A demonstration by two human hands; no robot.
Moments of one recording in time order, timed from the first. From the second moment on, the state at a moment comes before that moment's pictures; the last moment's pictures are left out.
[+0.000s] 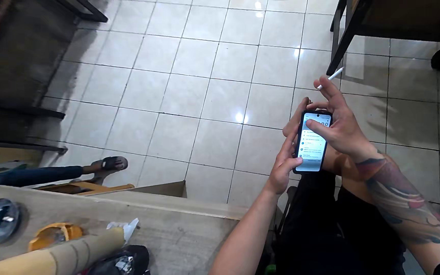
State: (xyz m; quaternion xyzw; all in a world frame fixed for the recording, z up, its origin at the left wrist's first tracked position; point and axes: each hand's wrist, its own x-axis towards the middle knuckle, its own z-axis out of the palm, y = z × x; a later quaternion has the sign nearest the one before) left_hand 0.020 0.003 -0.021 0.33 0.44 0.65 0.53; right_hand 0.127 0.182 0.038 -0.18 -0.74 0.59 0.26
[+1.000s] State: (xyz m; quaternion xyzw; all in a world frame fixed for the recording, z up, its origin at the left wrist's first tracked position) left_hand 0.021 0.003 -0.022 0.34 0.43 0.65 0.53; right_hand 0.126 0.182 0.039 -0.18 -0.74 0.59 0.27
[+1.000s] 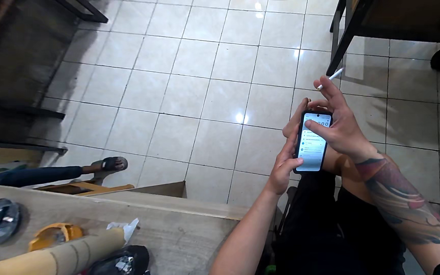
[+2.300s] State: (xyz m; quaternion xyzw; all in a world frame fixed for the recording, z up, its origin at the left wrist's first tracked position) left_hand 0.018 0.001 -0.017 0.28 0.43 0.73 0.45; right_hand 0.123 0.194 0.031 -0.16 -0.74 0.57 0.31
